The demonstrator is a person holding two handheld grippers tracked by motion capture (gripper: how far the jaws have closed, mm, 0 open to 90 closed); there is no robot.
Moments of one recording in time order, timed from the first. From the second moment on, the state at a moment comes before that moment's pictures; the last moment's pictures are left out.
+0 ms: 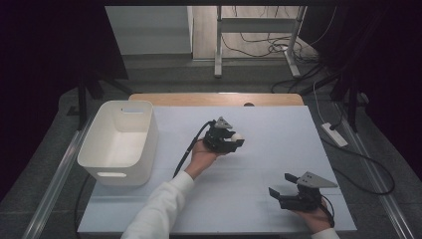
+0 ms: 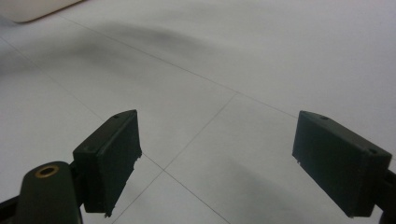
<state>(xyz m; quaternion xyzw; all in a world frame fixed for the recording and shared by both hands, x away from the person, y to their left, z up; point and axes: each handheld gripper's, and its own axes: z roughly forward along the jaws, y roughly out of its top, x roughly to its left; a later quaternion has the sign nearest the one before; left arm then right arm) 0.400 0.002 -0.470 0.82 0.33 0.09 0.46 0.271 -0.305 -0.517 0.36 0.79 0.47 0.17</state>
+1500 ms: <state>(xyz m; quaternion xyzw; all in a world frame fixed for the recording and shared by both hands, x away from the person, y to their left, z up) 0.370 0.030 -0.455 0.81 0.32 0.11 0.49 0.271 -0.305 -0.517 0.36 0.79 0.47 0.18</state>
